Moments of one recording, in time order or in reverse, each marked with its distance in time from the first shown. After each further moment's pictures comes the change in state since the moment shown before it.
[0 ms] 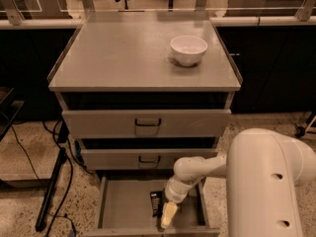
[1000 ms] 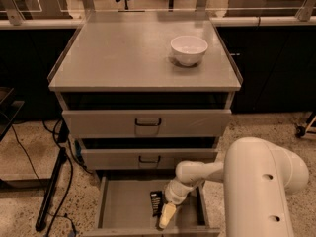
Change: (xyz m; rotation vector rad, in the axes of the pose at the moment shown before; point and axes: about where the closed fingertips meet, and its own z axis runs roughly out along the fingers) arm 0.008 -0.016 0.038 -0.022 -0.063 0.048
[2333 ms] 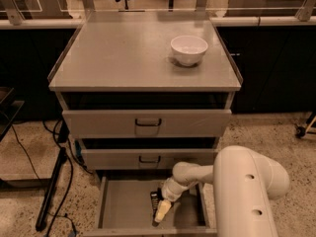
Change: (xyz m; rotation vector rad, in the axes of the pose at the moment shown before) arm 0.005 -0.050 0.044 0.048 -0.049 -0.009
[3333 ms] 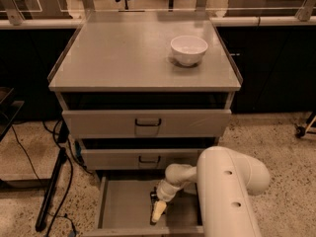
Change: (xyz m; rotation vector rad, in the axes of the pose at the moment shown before) arm -0.008 -0.016 0.043 0.007 0.038 -0.055
